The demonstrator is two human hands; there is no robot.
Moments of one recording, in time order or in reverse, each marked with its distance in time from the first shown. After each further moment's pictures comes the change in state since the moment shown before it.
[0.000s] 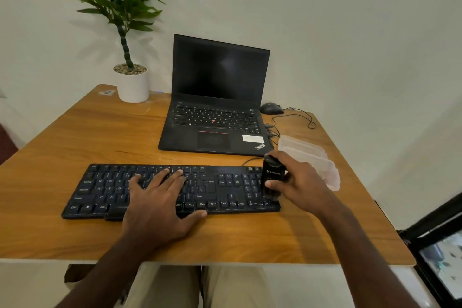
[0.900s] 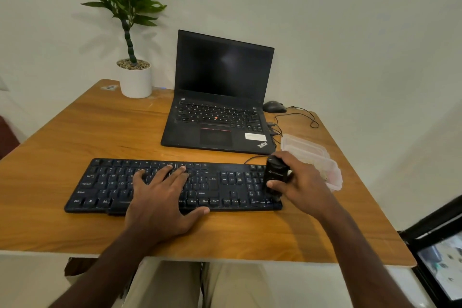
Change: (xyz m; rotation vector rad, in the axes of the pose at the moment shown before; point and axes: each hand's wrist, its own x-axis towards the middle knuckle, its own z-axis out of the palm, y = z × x) left_hand 0.001 0.000 -0.001 -0.010 -0.035 0.003; right_hand -0.004 -0.003 0.009 0.005 0.055 0.041
